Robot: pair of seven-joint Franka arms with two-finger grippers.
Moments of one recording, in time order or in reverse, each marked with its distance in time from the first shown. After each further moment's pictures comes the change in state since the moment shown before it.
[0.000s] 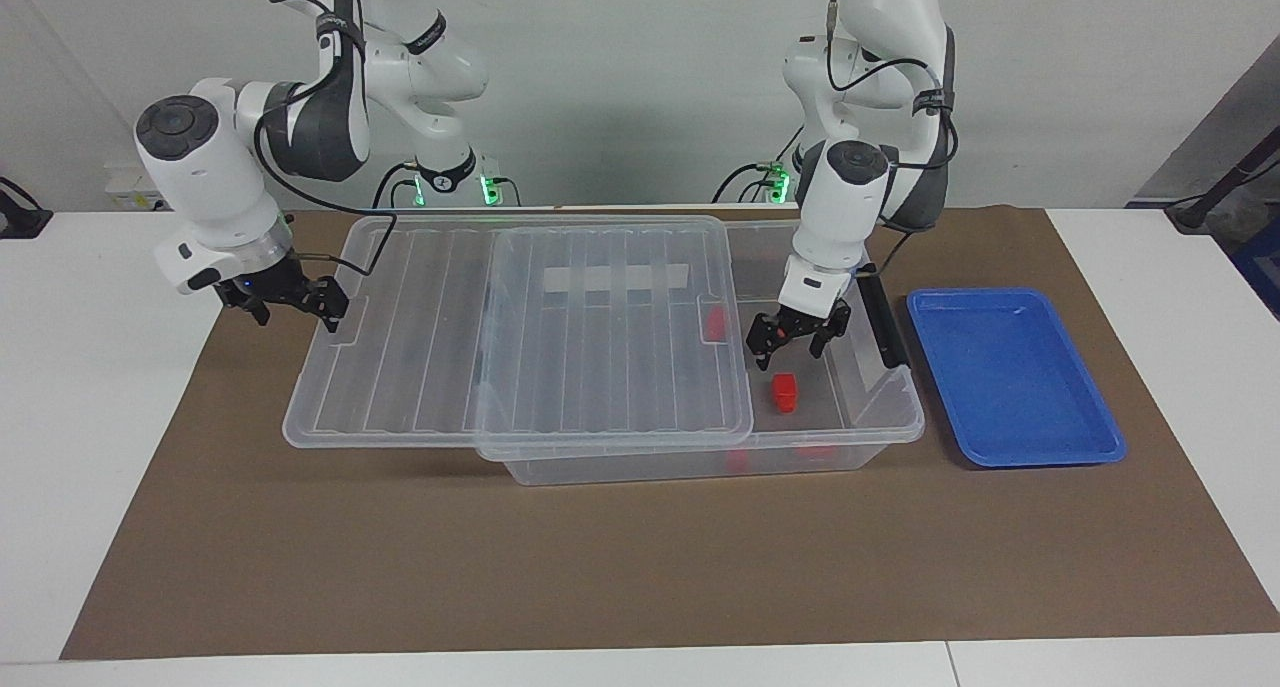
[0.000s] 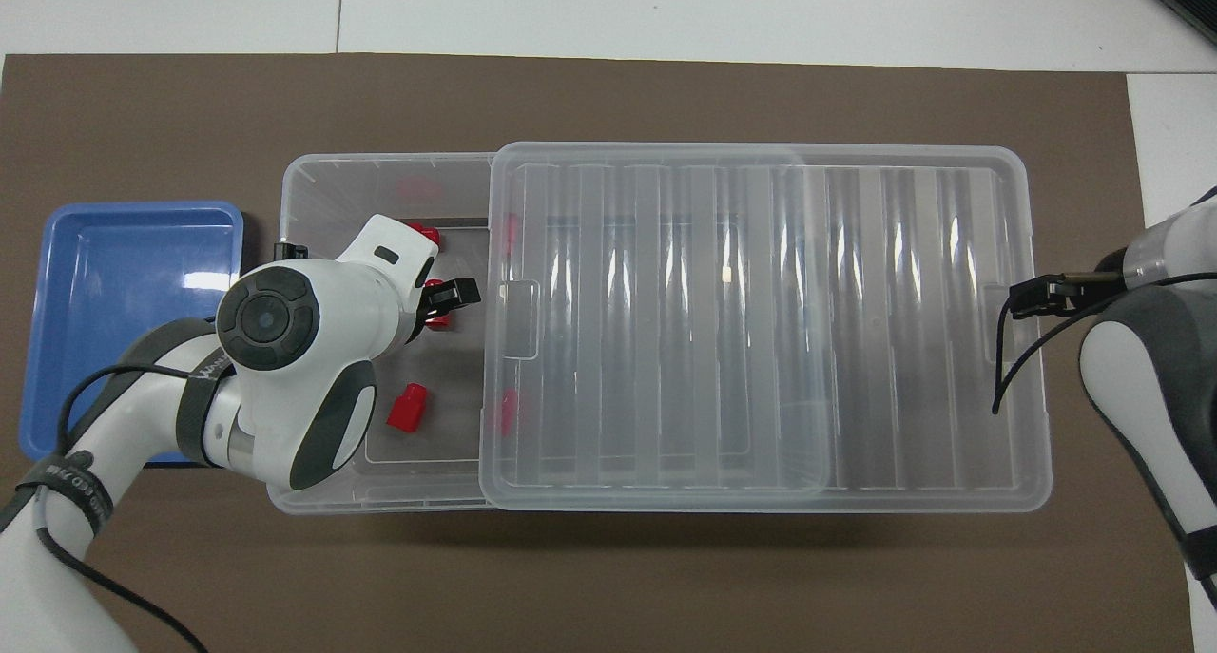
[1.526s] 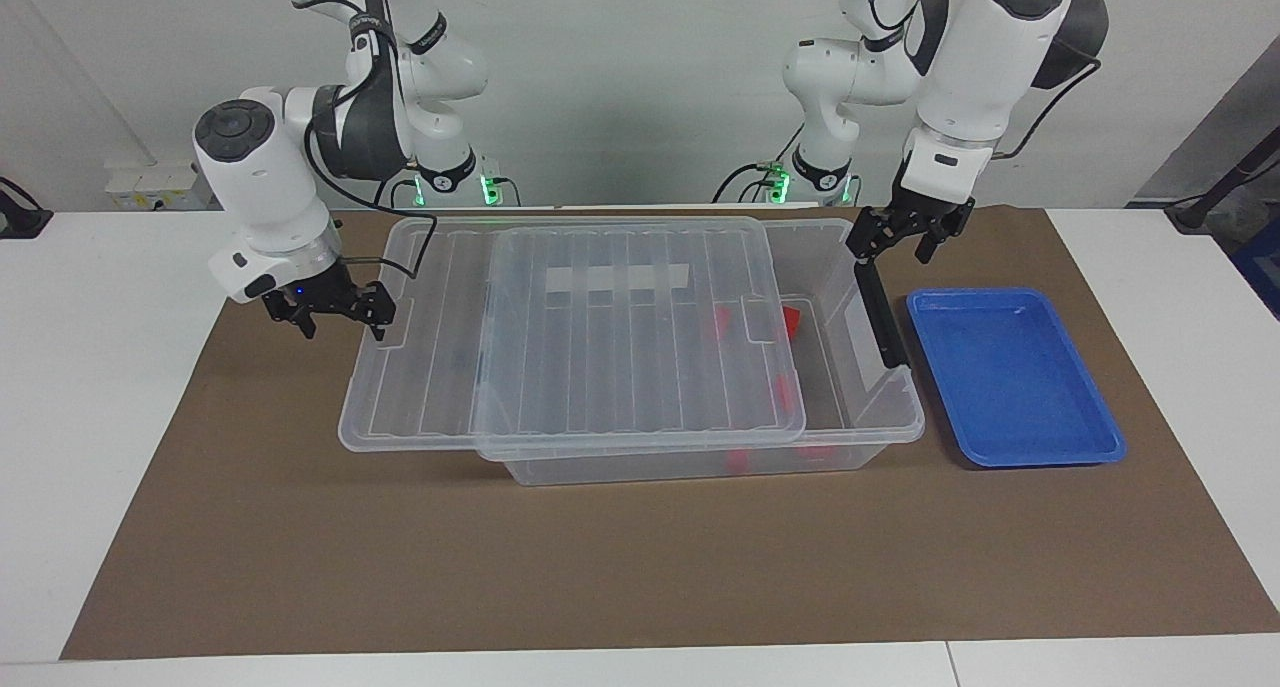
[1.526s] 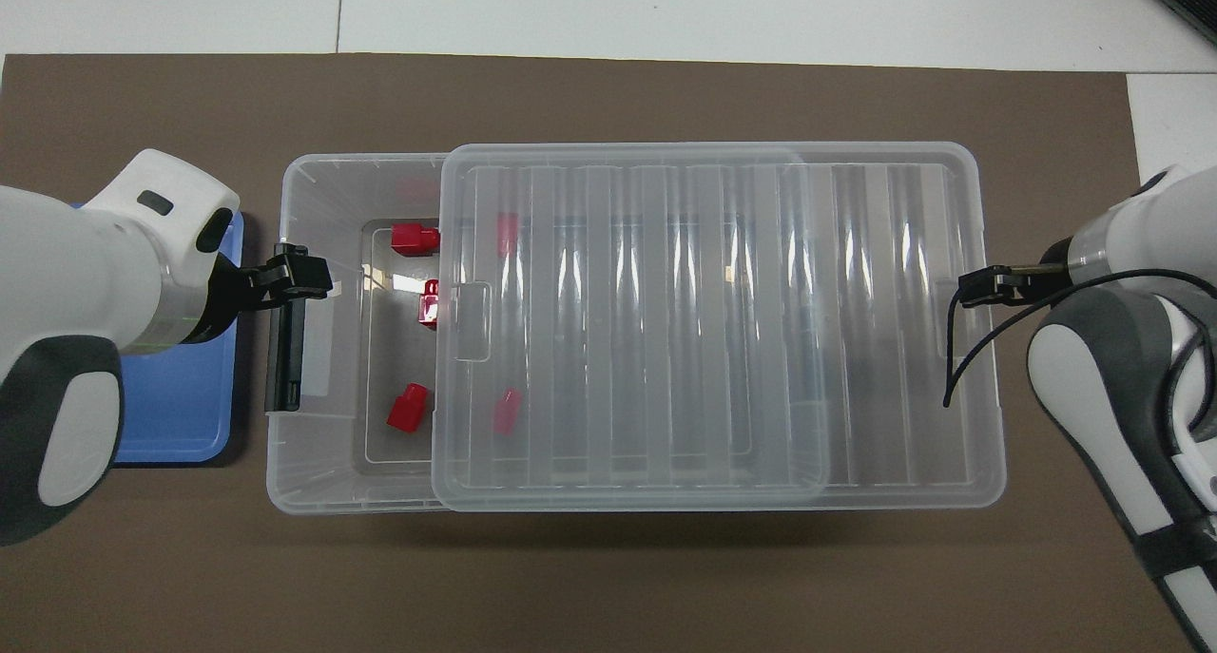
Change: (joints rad) left arm 0.143 -0.251 0.000 0.177 -0.001 -0.482 0.145; right arm 0.068 0.015 0.001 -0.001 0.049 0.043 0.019
